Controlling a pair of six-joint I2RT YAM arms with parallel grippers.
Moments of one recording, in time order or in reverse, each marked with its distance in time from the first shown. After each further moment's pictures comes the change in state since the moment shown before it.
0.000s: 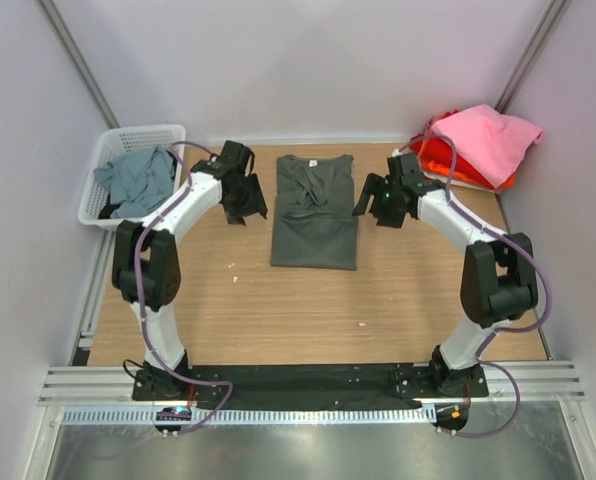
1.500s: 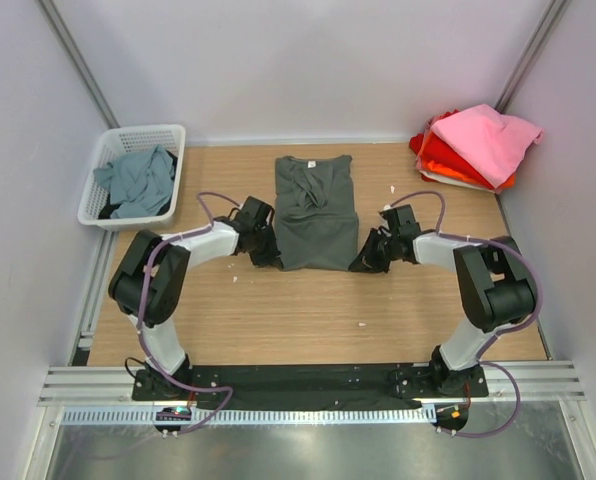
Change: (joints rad) left arm -0.168 -0.178 -0.639 0.517 0.161 -0.152; right arm 0.024 -0.090 -0.578 0.394 -0.357 0.150
